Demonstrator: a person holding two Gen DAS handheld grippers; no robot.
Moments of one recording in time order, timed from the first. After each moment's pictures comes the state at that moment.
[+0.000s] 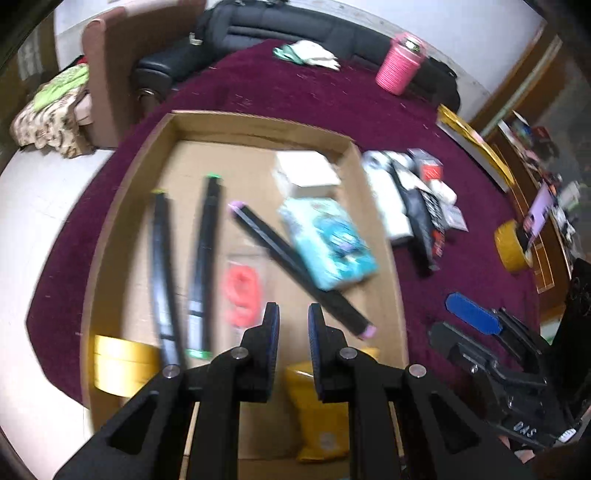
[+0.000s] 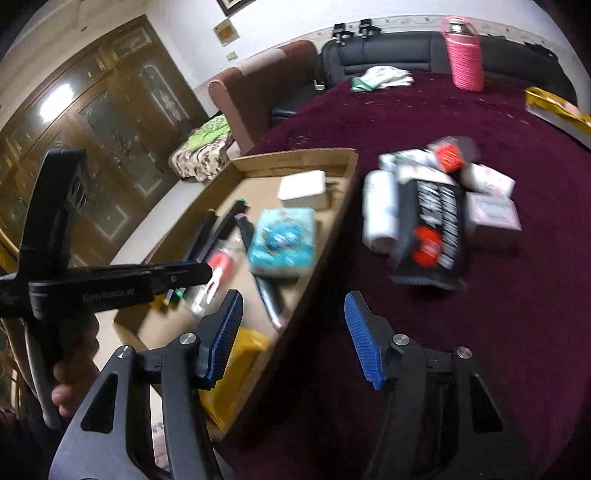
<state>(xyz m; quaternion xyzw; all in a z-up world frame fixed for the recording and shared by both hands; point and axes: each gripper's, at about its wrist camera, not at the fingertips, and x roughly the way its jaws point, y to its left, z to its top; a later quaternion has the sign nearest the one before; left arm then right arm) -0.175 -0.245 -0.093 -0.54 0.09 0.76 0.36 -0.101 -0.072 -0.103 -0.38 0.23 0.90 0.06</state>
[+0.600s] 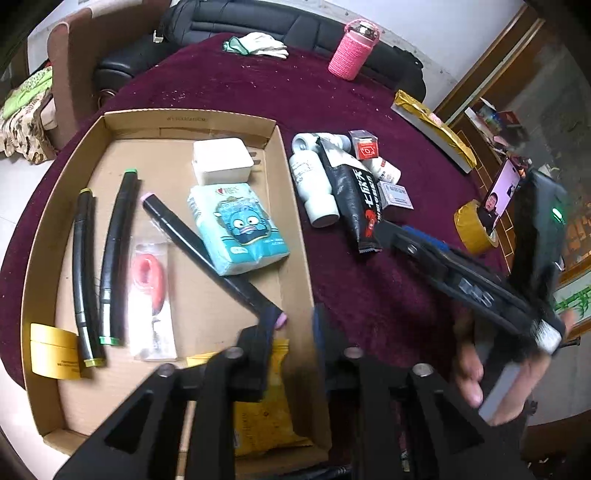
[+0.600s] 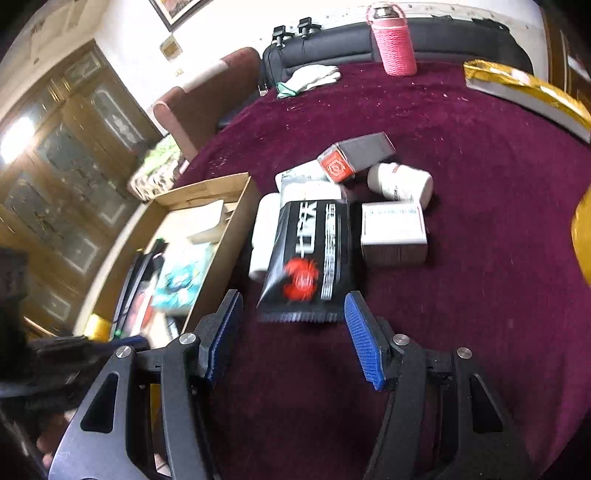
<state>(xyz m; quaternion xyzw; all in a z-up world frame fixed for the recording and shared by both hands) -0.142 -0.216 -0.092 -0.54 0.07 0.73 0.41 -0.111 0.011 -0.115 -0.39 0.26 0.87 0.13</state>
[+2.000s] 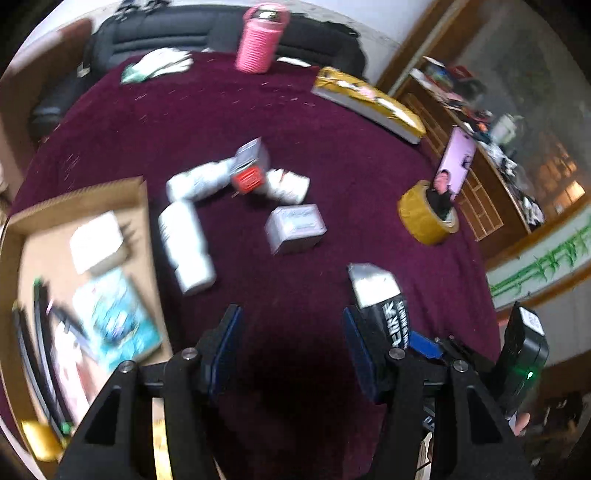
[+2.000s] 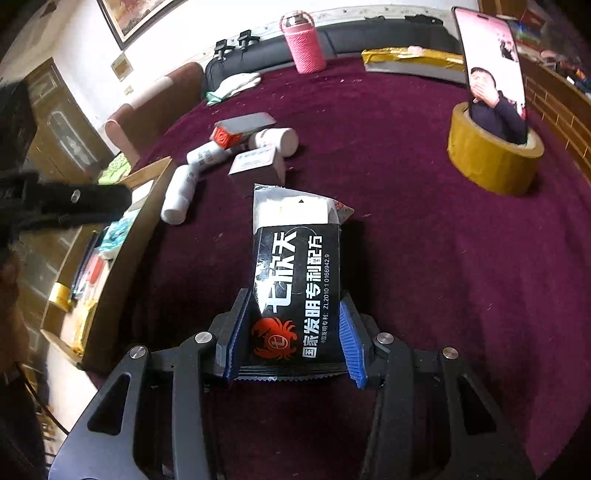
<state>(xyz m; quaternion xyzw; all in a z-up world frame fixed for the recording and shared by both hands) -0.110 -0.099 -0.058 -0.51 0.14 0.68 0.51 0.020 0.018 -0.132 -0.37 0.27 0.85 0.25</state>
